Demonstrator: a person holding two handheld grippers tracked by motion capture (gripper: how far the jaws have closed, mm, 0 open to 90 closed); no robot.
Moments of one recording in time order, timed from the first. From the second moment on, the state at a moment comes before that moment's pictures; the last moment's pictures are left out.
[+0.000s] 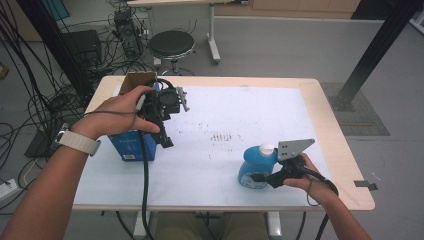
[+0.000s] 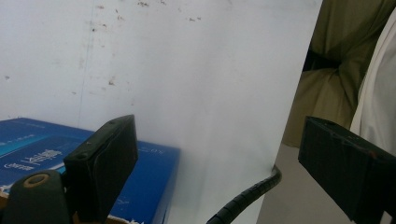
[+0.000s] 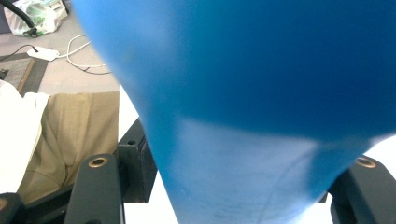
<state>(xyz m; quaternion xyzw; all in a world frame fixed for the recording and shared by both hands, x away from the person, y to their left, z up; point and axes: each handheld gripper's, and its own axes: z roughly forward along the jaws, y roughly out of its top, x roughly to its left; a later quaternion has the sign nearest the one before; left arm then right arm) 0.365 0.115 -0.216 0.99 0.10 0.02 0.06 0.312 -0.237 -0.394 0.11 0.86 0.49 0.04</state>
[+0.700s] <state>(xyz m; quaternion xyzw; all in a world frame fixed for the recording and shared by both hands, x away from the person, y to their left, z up) 0.365 0.116 -0.216 0.99 0.10 0.02 0.06 0.313 -0.237 -0.396 0.11 0.86 0.50 0.05</state>
